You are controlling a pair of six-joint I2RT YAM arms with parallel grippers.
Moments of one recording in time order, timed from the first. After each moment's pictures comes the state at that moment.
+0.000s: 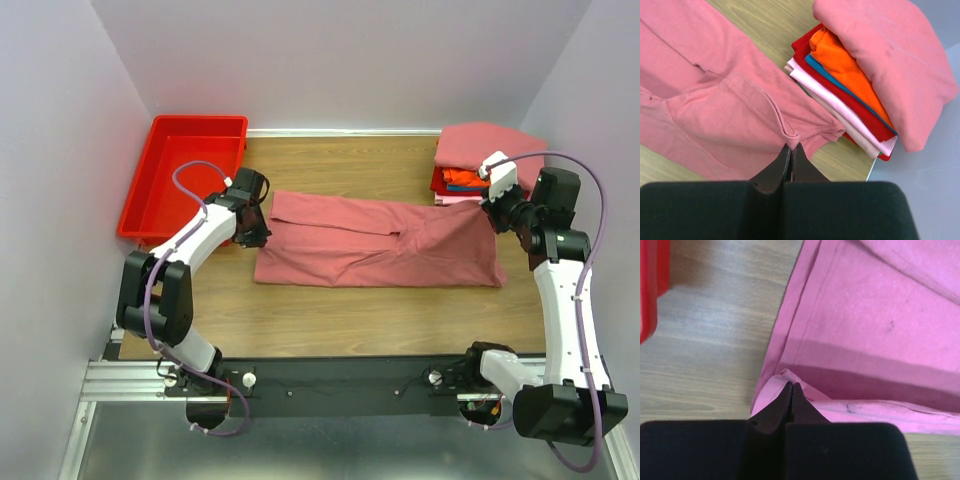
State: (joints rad) left arm -0.29 1.57 1.12 -0.69 -0.05 -0.61; right arm -0.16 1.01 1.10 -0.65 -0.40 -0.68
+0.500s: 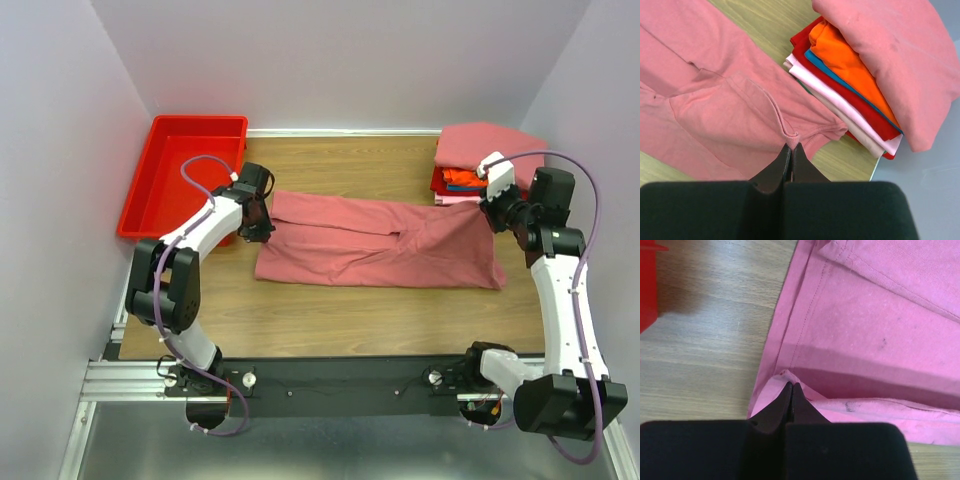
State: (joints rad) left arm -0.30 1.67 1.19 -0.67 -0.06 -0.58; right arm -0.16 1.04 1.07 -0.61 -0.38 -0.67
